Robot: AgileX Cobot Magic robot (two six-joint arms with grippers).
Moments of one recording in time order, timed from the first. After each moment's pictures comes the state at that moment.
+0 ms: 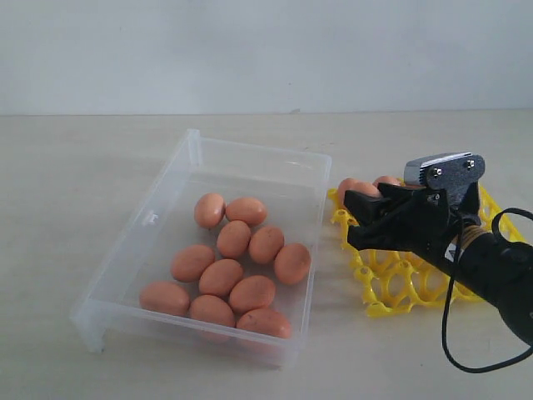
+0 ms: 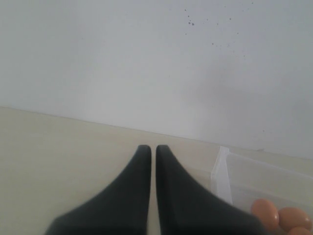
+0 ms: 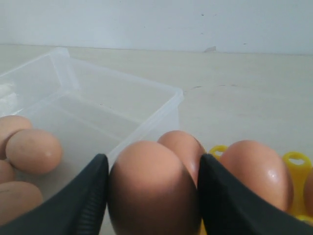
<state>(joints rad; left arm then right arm) 0.05 0.00 0.00 -0.09 0.07 -0.11 0.29 2.00 -0.49 -0.26 -1.21 0.21</state>
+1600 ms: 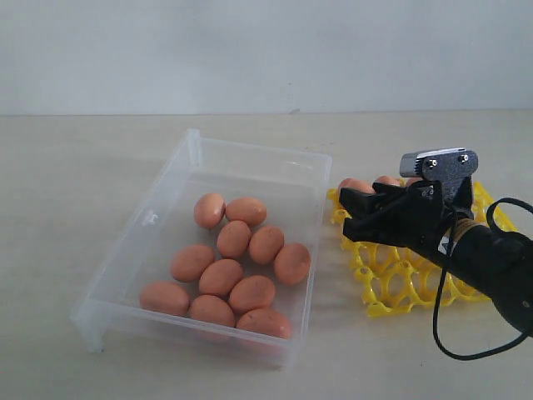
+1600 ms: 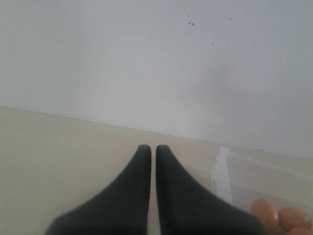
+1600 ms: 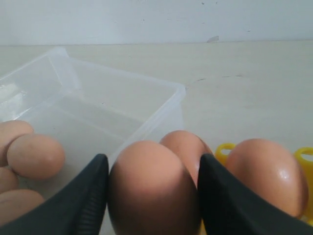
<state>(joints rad) 0.05 0.00 0.00 -0.09 0.07 -0.11 0.29 2.00 -0.53 -0.29 -1.14 0.29</state>
